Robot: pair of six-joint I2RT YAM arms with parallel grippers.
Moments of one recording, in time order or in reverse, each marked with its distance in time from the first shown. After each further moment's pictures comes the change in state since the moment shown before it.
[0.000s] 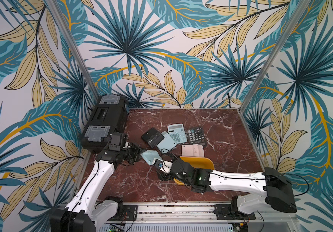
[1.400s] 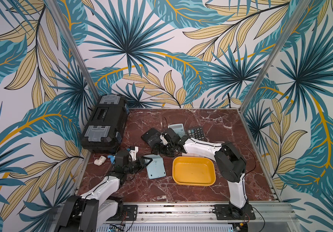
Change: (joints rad) left arm -0.017 0.000 -0.561 0.849 0.149 0.386; right arm -0.433 0.528 0.565 -0.492 -0.704 1.147
